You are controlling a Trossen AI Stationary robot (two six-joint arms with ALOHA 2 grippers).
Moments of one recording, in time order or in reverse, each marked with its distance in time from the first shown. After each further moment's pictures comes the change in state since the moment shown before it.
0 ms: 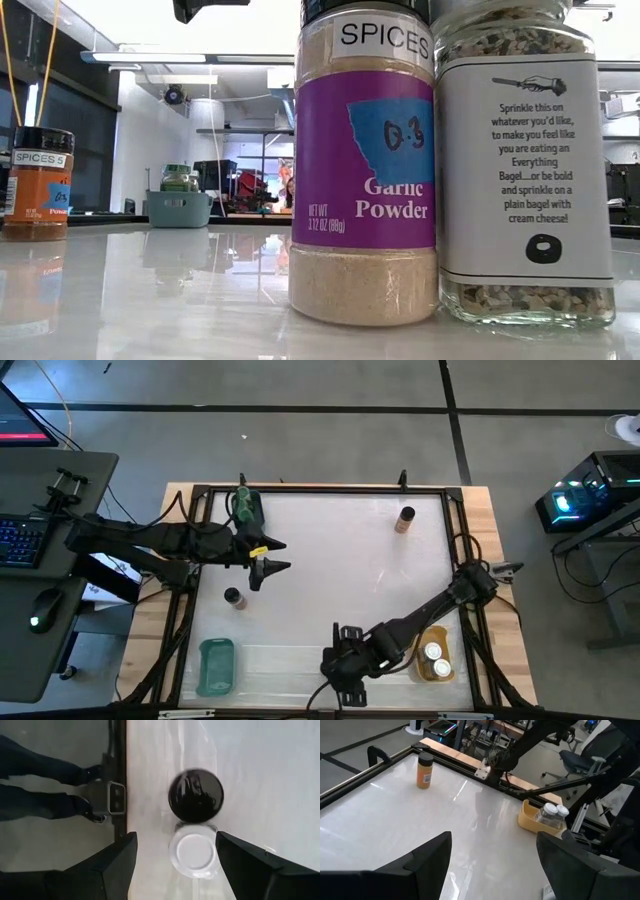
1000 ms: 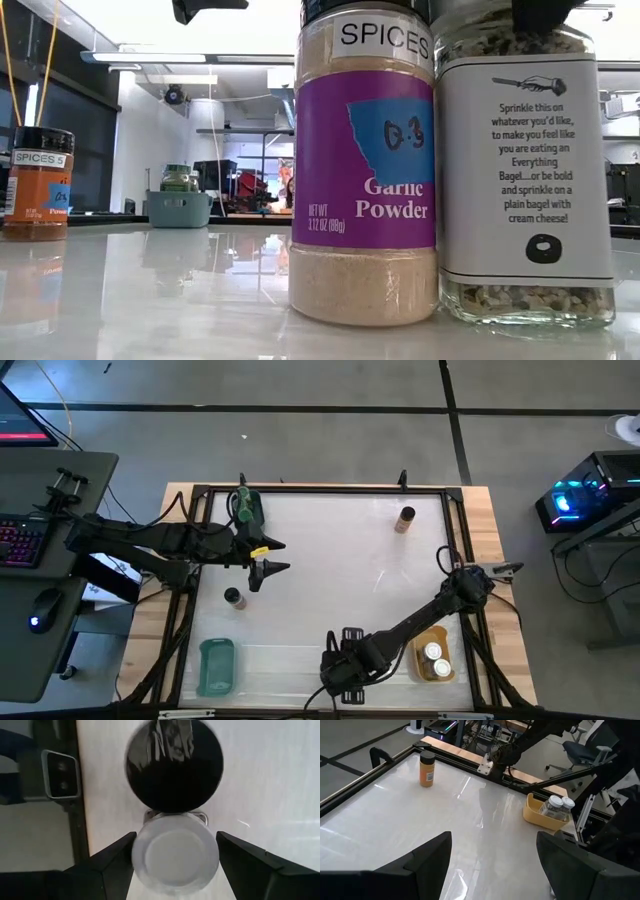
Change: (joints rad) left arm 0.001 0.000 0.000 -0.025 -0.001 0.046; right arm 0.007 0.102 -0.002 -0.073 0.037 0.009
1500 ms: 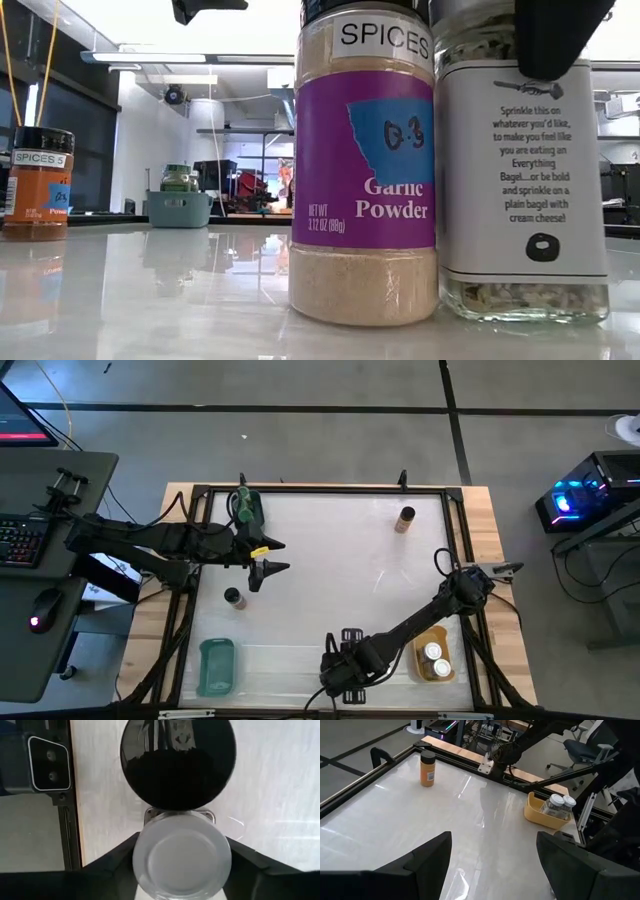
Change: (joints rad) left arm 0.000 0.000 0.000 -0.005 0.000 0.007; right arm 0.000 0.023 0.000 -0.009 0.003 -0.032
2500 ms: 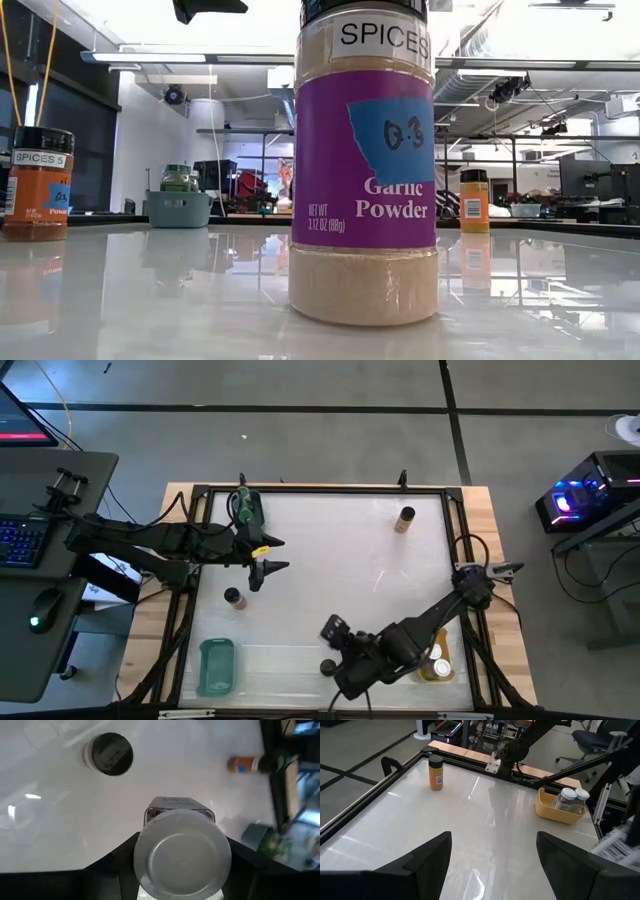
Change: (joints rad) left arm 0.000 0.000 -0.001 -0.012 -0.035 0.085; right arm 0.030 -0.054 0.384 -0.325 0.409 -1.063
